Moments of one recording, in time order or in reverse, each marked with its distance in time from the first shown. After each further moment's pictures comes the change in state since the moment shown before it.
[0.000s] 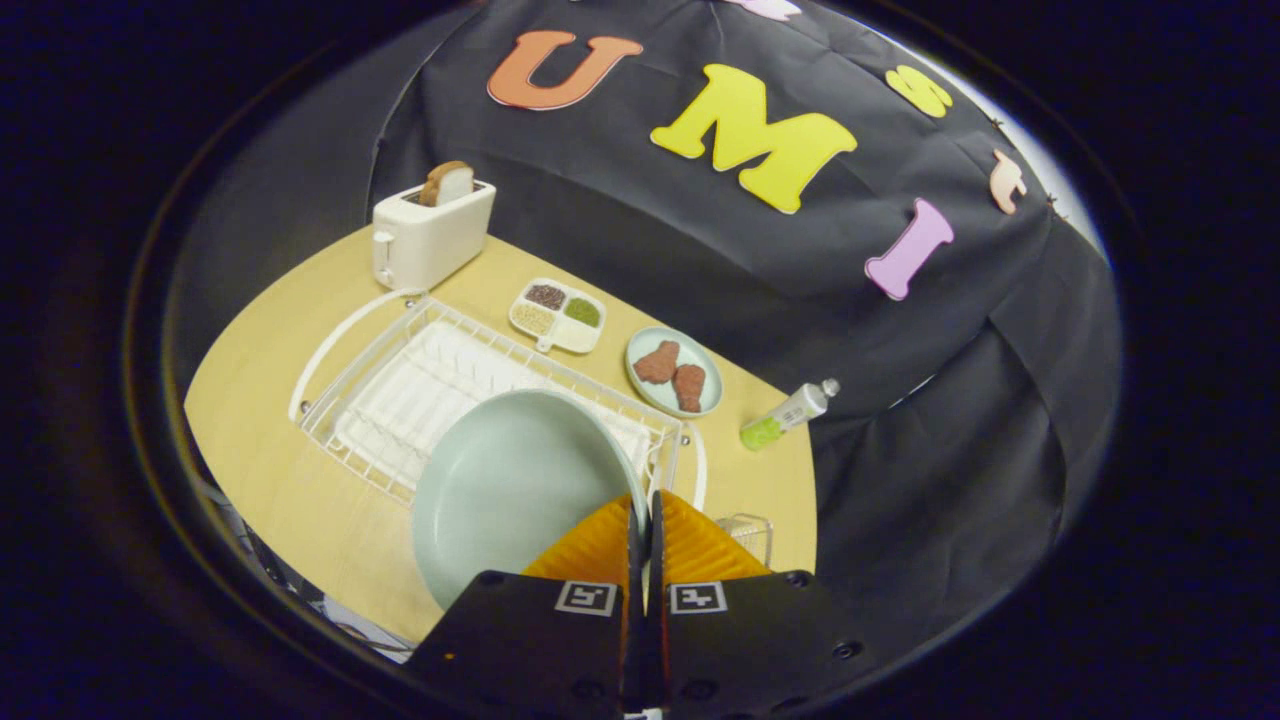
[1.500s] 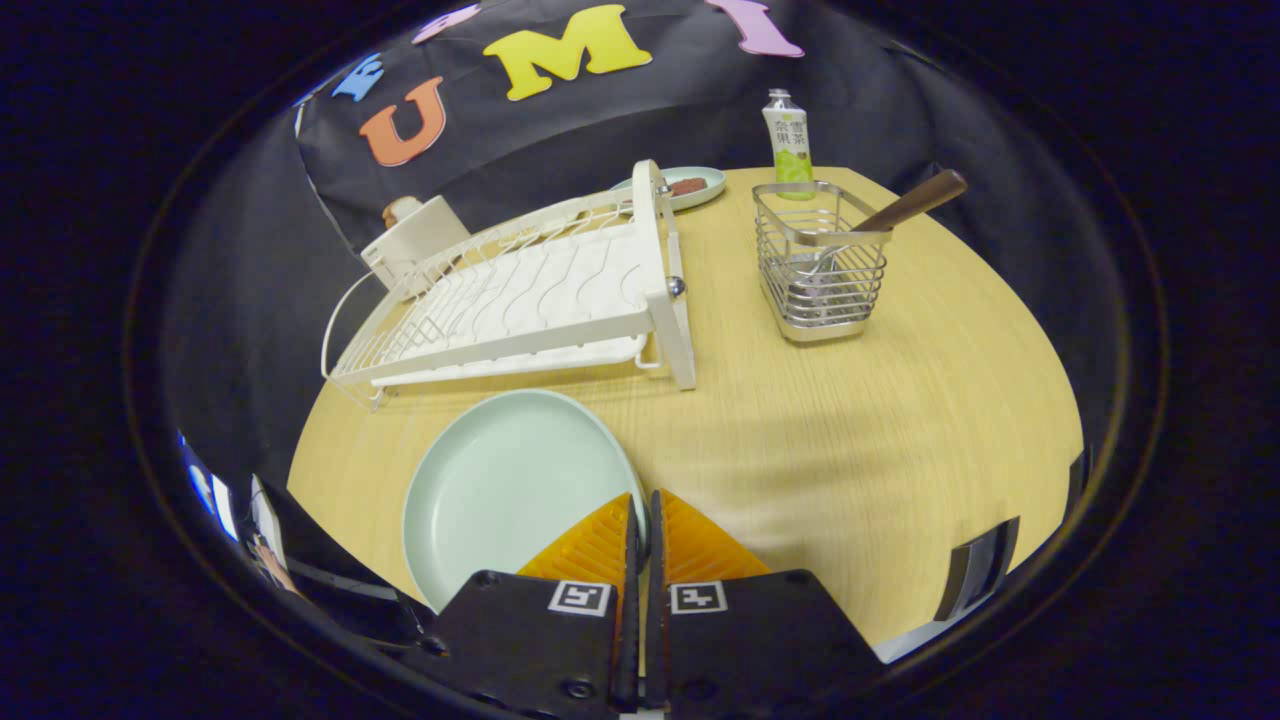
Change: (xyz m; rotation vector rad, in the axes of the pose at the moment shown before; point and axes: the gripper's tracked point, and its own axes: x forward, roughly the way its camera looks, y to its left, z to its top) arm 0.115 0.031 -0.242 0.550 0.094 0.481
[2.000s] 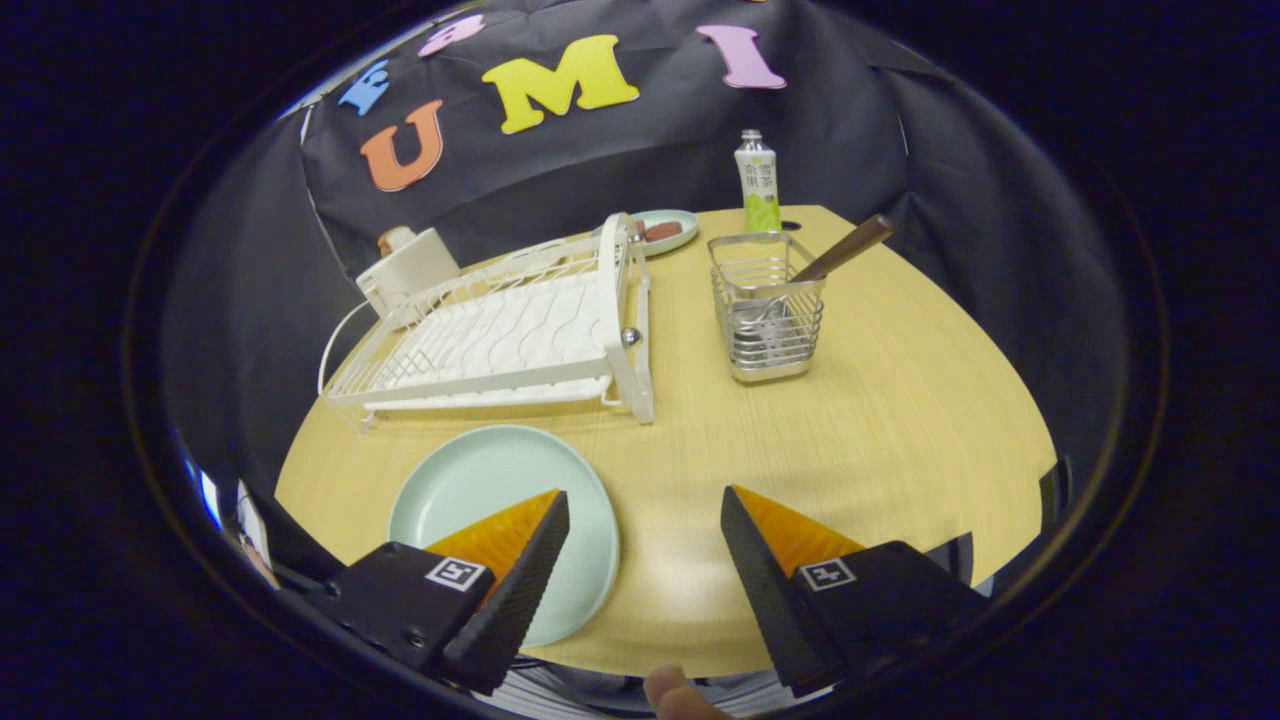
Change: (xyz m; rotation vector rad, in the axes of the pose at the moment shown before) arm -0.029 -0.023 0.019 -0.010 -0.160 -0.039
